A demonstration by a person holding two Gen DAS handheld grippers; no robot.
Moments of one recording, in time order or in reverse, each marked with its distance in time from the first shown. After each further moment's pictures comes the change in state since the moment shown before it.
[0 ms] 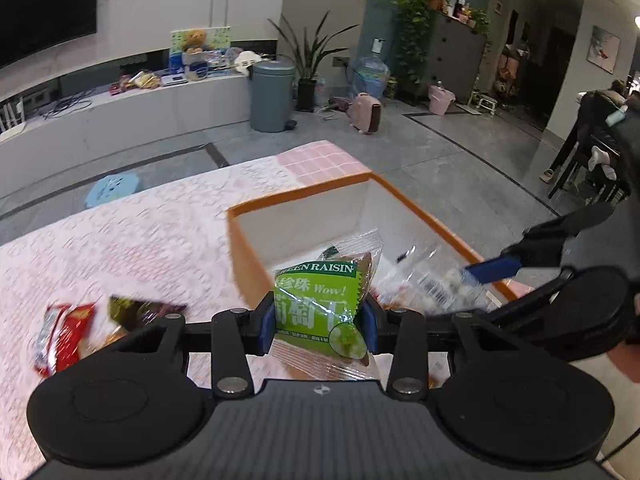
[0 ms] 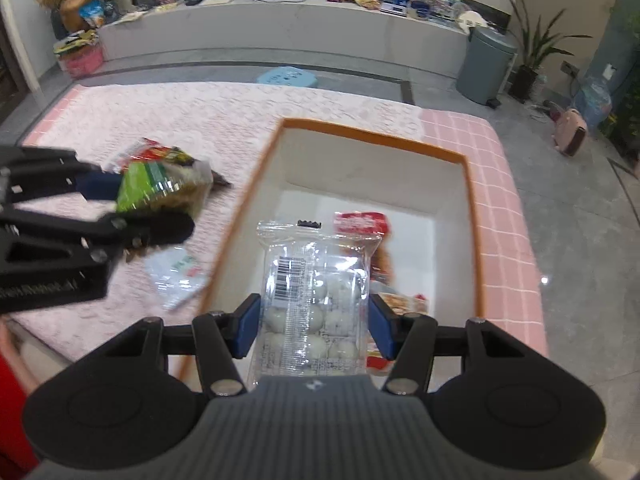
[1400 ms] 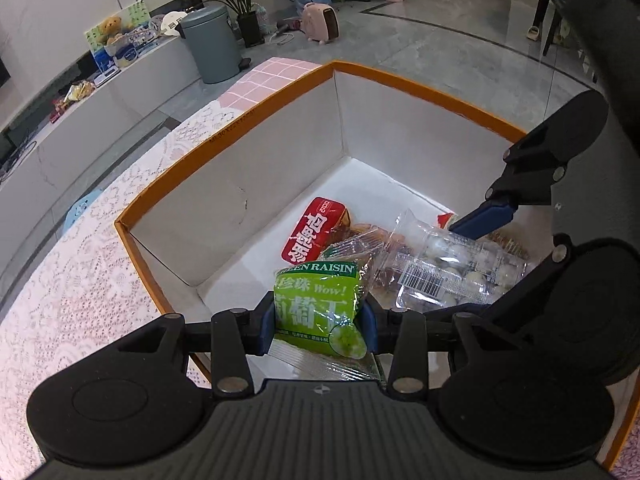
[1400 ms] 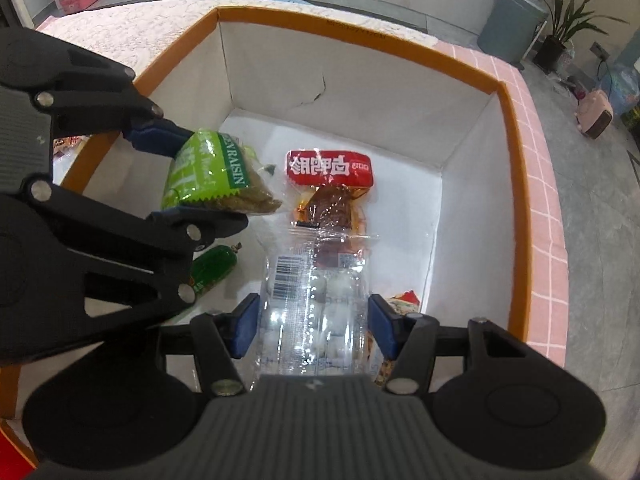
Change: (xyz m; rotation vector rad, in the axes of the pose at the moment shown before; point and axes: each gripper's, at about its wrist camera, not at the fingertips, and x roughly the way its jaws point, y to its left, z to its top) left arm 0.130 -0.041 -0.008 0.347 0.252 0.068; right arm 0.113 -0.038 0.002 -0.088 0.175 0.007
